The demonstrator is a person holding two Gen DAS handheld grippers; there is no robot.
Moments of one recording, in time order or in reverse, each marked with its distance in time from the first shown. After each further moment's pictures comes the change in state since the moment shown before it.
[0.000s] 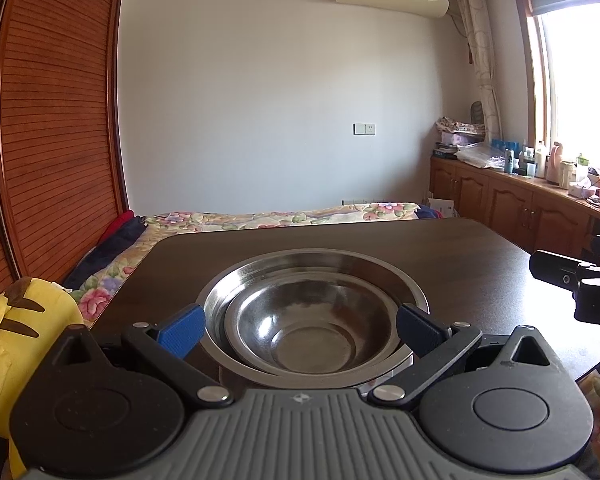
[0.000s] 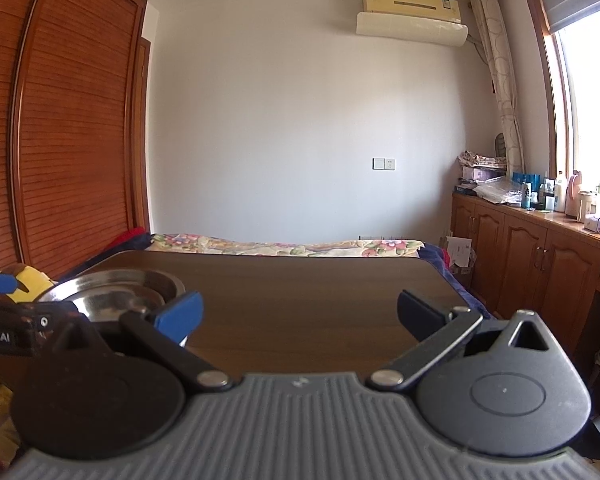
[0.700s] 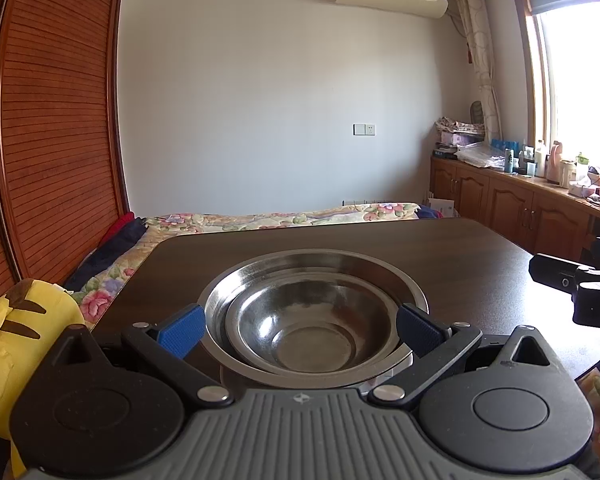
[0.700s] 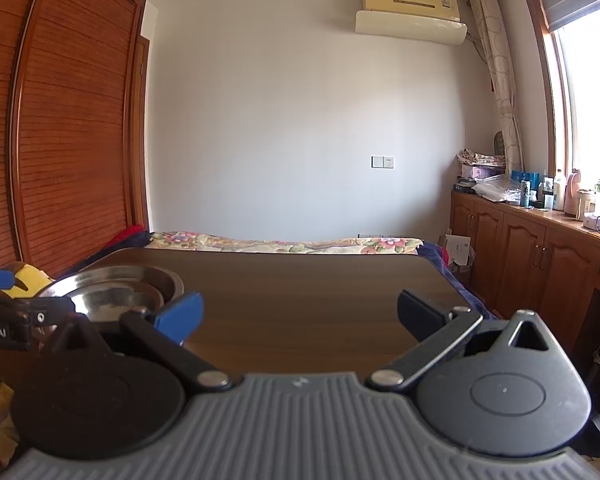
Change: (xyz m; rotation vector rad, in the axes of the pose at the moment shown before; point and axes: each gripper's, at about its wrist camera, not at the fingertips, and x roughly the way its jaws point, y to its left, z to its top) left arm 0.000 0.001 -0.001 0.002 -0.002 0.000; right arm 0.001 0.000 -0.001 0.001 0.006 -0.002
